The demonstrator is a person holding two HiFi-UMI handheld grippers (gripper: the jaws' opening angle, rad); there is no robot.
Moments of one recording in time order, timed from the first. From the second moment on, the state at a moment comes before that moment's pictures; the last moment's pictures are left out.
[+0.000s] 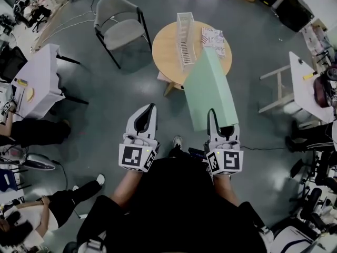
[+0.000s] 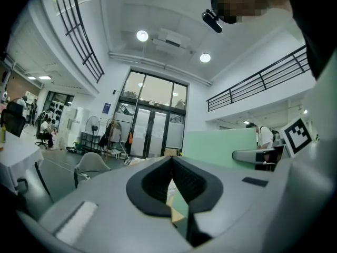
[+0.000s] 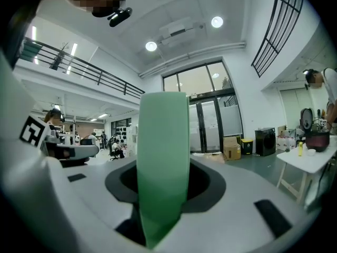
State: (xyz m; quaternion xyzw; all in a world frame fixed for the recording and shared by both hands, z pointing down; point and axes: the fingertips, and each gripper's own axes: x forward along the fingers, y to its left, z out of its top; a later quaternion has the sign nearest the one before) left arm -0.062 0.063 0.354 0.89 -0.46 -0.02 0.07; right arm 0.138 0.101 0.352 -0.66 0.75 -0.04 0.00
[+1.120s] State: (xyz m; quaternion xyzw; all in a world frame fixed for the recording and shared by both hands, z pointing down) left arm -0.016 -0.064 0.364 0.87 -0.49 -0.03 0.06; right arm 0.183 -0.047 0.356 -0.64 0.76 -0.03 0.01
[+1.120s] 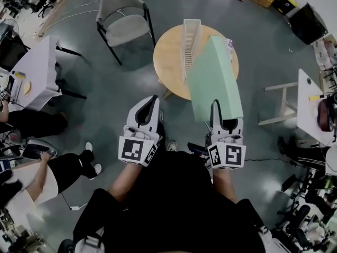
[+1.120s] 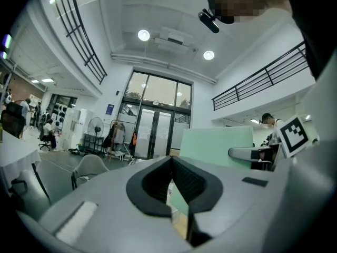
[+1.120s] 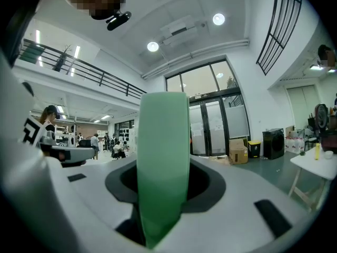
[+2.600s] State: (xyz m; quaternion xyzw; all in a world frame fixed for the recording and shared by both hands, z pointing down) left arm 0.004 -0.208 0.387 0.88 -0.46 -0.01 0.10; right arm 0.183 -0.227 0.367 -0.65 0.76 0.00 0.02
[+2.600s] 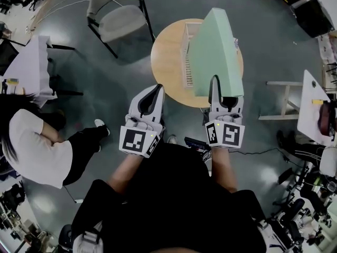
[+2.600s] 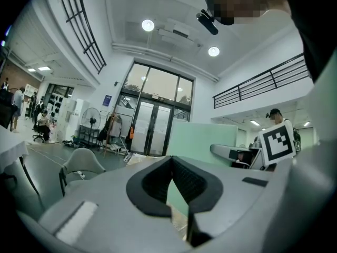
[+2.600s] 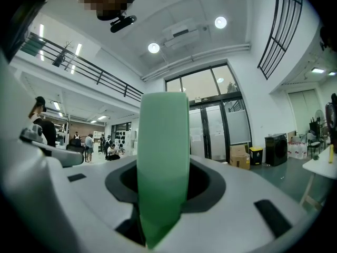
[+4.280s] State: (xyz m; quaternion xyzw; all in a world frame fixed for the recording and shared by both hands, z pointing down) left arm -0.011 -0.246 0.408 0.90 -0.43 0.00 0.11; right arm 0.170 -0.269 0.433 -0.66 0.75 0.03 0.04
